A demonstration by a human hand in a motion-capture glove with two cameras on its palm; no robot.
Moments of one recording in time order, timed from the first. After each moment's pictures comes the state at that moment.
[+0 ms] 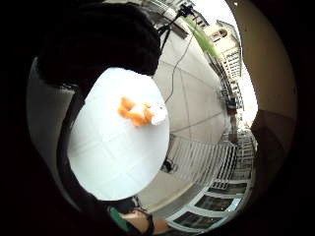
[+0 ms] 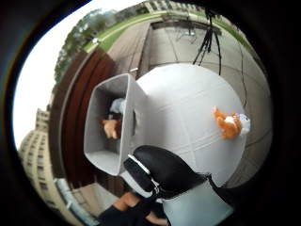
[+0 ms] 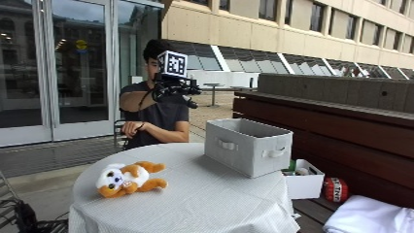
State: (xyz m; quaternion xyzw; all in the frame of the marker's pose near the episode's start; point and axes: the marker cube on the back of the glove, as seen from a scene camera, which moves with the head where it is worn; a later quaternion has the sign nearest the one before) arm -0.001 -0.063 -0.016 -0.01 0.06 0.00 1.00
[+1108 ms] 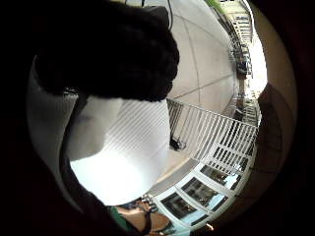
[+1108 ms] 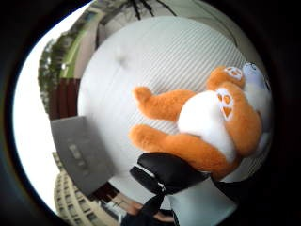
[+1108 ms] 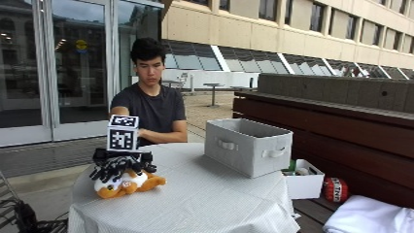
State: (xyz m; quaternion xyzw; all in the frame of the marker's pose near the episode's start) arm 0.189 -0.116 0.200 -0.18 0.04 0.10 0.98
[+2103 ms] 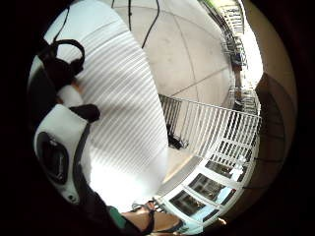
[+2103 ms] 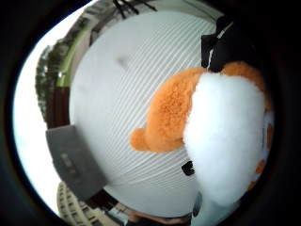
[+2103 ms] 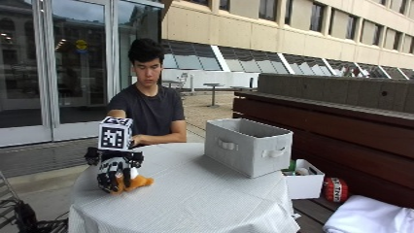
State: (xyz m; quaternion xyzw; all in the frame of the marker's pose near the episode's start) arm 0.212 -0.090 0.214 -0.11 0.06 0.13 0.98
